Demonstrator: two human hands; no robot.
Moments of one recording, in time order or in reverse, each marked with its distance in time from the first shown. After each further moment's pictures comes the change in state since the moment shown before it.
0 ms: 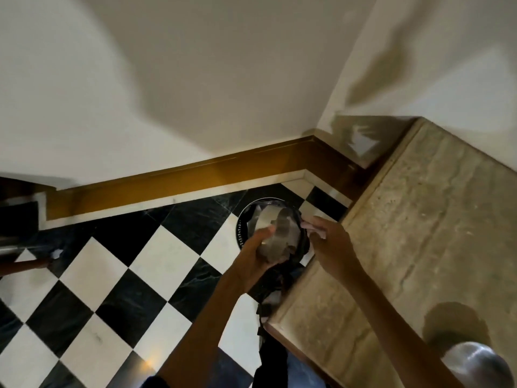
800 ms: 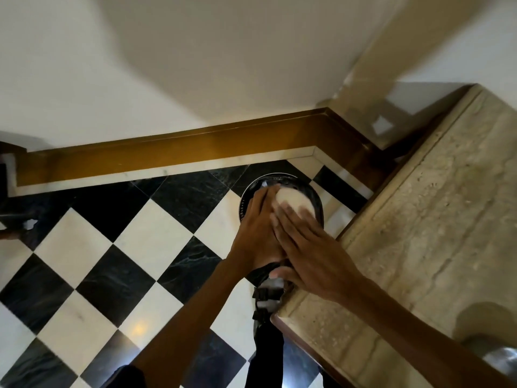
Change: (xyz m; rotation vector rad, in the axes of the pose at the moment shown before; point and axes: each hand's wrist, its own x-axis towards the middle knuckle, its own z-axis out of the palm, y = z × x) left_hand 0.046 -0.019 -0.051 1.474 0.072 0.889; right_hand -0.001 0.024 0.066 -1.044 -0.308 -0.671
